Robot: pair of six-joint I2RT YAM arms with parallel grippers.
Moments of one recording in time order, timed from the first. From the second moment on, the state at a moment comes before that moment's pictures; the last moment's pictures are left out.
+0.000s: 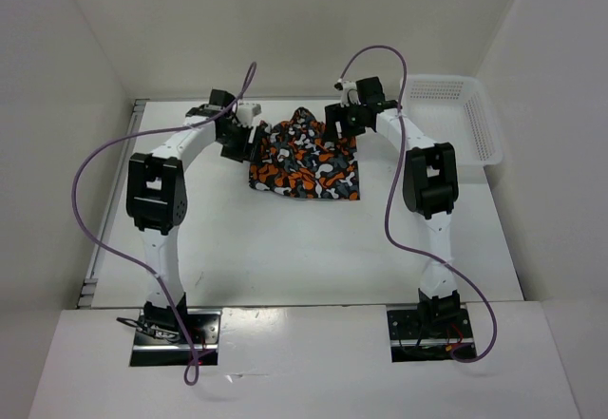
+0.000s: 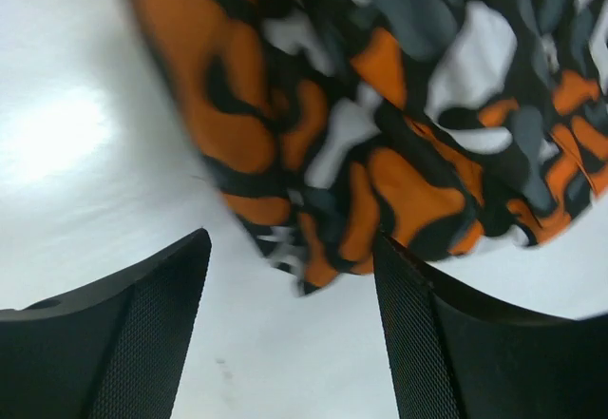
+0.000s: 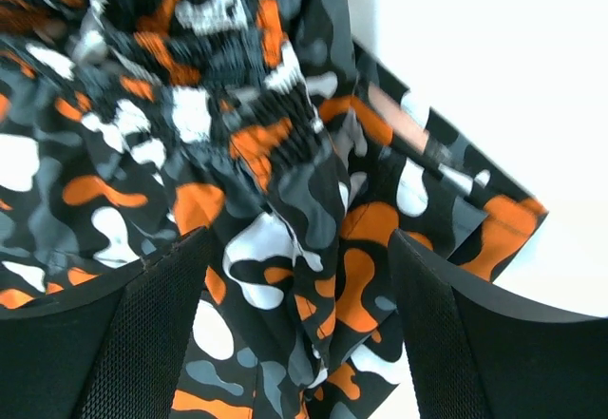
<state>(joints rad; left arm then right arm) -0.15 2.12 1.77 -0.72 0.36 0.07 0.24 2.32 1.97 -0.48 -0.44 -0.03</state>
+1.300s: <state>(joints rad) -0.20 2.14 1.57 -0.68 0.50 0.07 0.30 2.46 2.13 -0.45 -0.25 -0.04</state>
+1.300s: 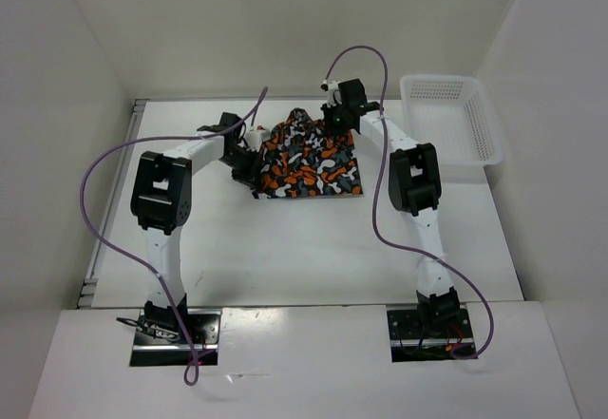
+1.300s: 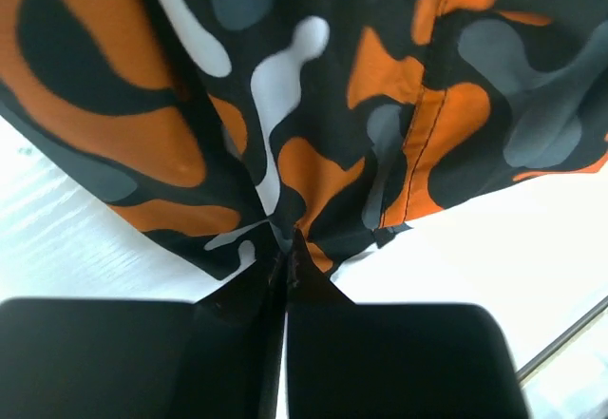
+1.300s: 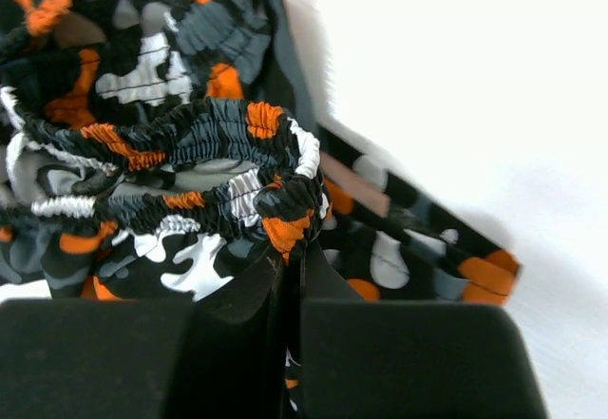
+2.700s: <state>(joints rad) 0.19 1.65 1.38 -0.64 0.17 0.07 0.09 1.29 1.14 -0.50 0.08 -0.32</state>
